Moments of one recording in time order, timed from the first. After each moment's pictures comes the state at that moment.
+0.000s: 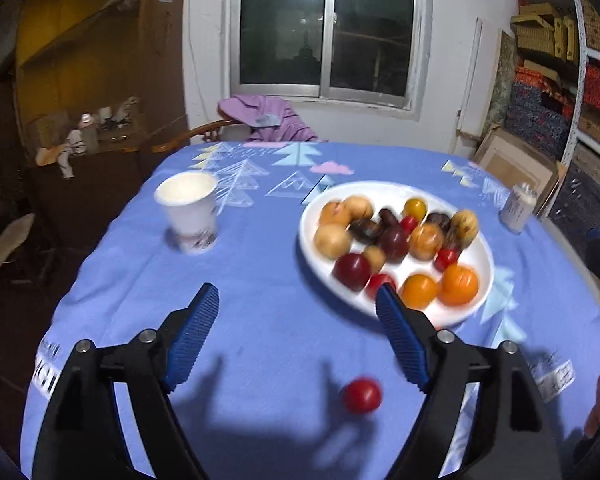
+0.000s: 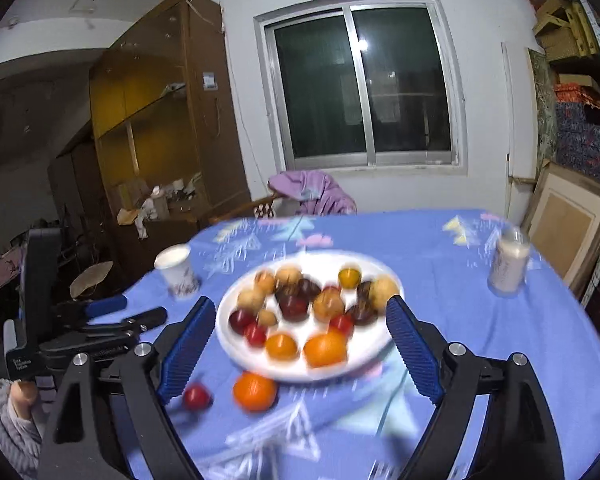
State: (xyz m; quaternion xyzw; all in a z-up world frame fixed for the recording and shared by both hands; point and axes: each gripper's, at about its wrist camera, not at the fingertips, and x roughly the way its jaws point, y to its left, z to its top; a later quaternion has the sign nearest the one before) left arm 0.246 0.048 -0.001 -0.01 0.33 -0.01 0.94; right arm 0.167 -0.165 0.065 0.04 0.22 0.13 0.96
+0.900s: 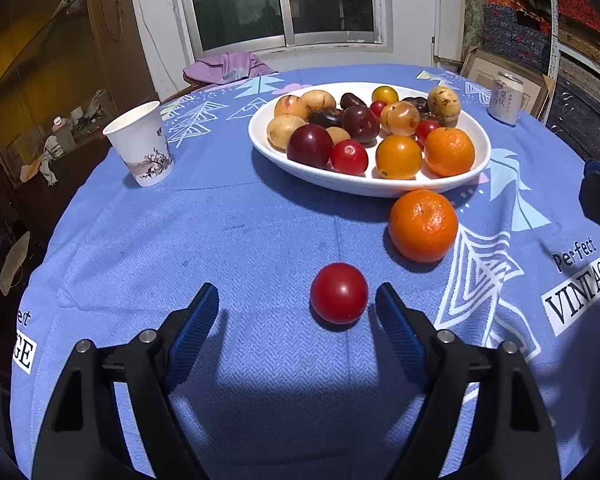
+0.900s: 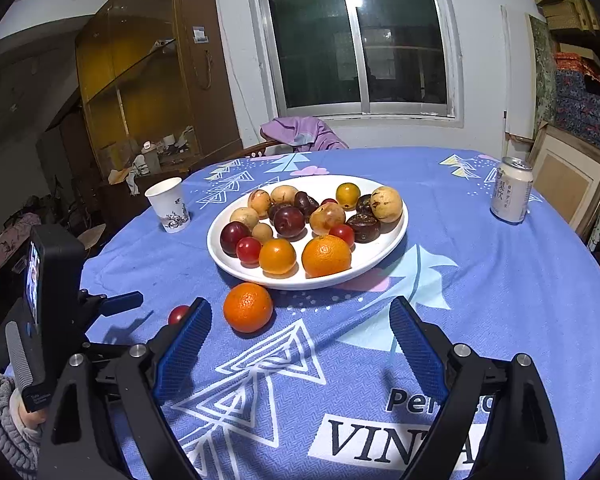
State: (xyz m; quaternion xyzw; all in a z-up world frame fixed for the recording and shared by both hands) left arm 0.236 0.007 -0.070 0.08 0.40 -0.04 0.91; right arm 0.160 -0.157 0.017 0.03 0.30 0.12 0.95
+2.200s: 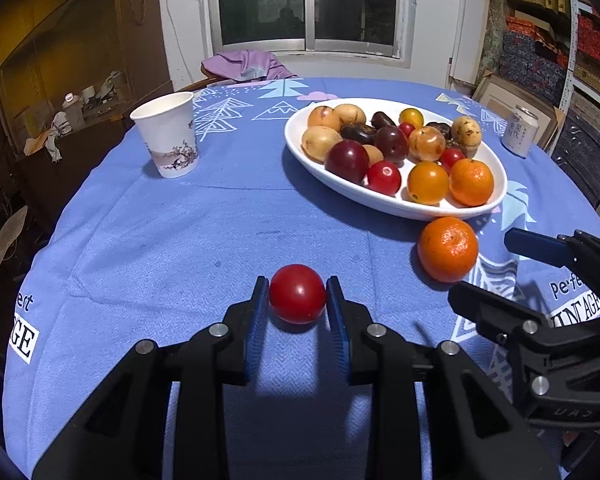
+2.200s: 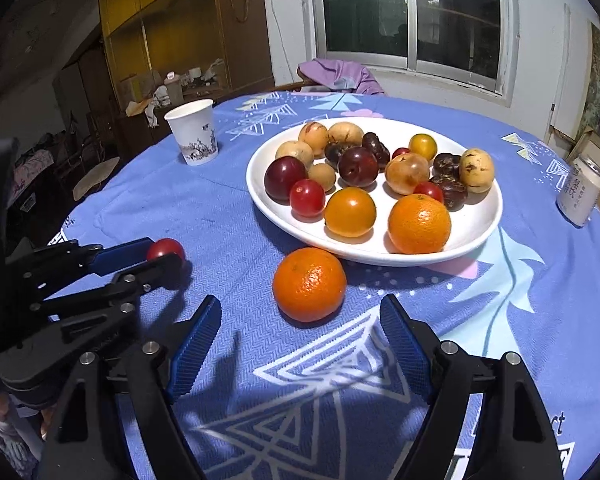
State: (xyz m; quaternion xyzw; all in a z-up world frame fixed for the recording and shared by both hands) left arm 0.241 0.038 -0.060 0.02 0.39 -0.03 0.92; right arm 0.207 -0.084 -0.018 -0.04 0.39 0.16 0.90
